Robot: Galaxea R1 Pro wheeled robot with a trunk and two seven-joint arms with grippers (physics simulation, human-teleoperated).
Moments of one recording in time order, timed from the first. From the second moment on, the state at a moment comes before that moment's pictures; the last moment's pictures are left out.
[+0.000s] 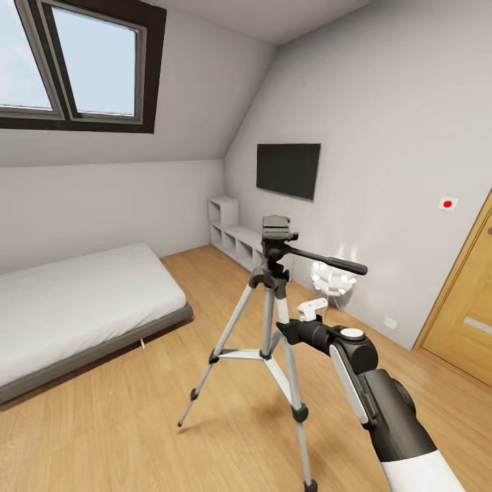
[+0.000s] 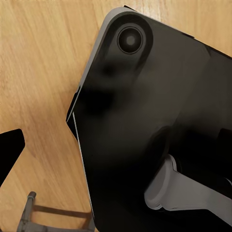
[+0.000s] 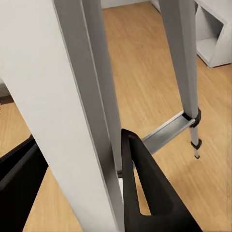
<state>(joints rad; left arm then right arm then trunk) 0.00 -0.01 0.04 -0.03 0.39 -0.12 0.00 -0.52 -0.01 0.18 -1.47 -0.03 0.80 0.26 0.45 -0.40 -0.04</state>
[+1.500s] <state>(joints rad) 0.00 -0.01 0.04 -0.03 0.37 -0.12 0.00 -0.52 -0.02 0.18 -1.47 -0.03 0.80 0.18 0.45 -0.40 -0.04</state>
